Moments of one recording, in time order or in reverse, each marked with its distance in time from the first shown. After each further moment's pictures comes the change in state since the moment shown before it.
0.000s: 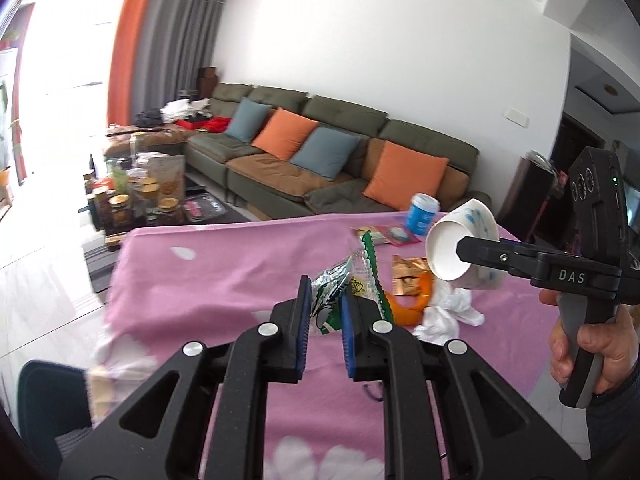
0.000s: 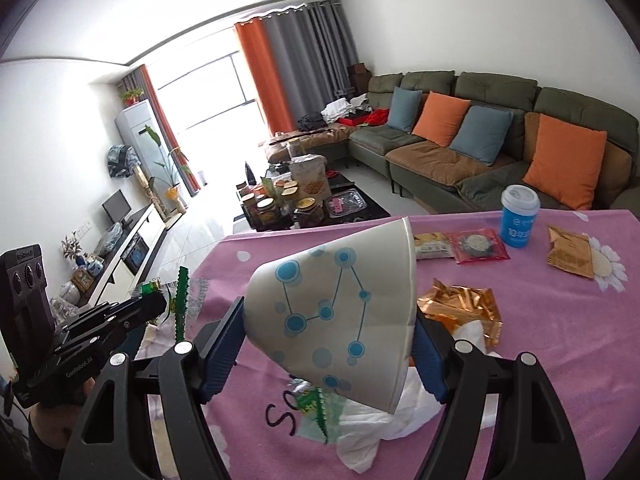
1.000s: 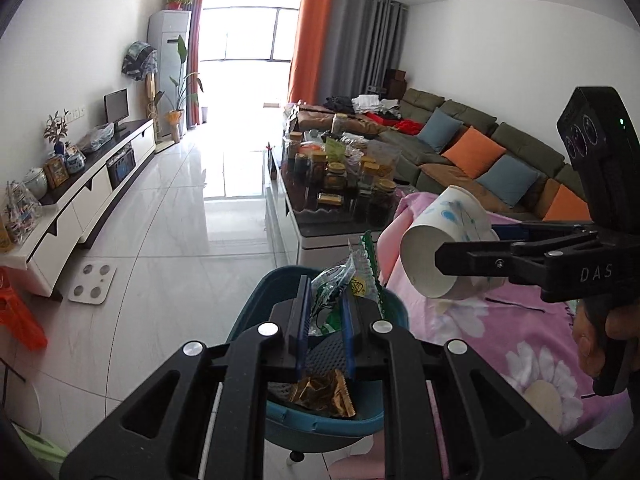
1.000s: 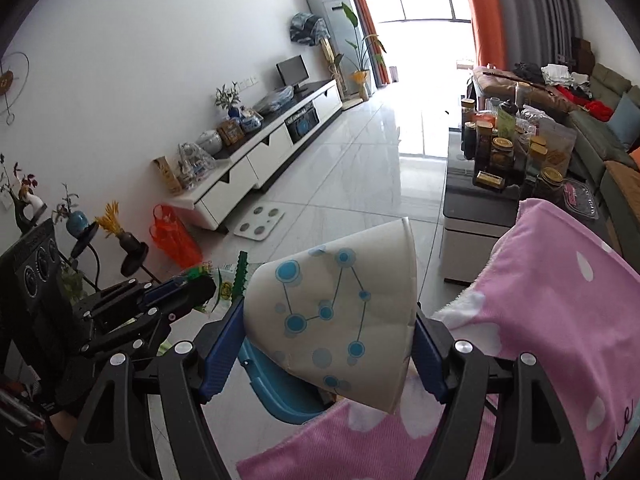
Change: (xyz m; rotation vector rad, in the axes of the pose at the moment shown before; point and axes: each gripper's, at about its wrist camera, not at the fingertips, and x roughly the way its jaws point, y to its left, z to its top) left arm -0.205 0.240 -0.100 -0.298 0.008 0.577; right arm 0.150 0.315 -0.017 -0.462 0.393 0.521
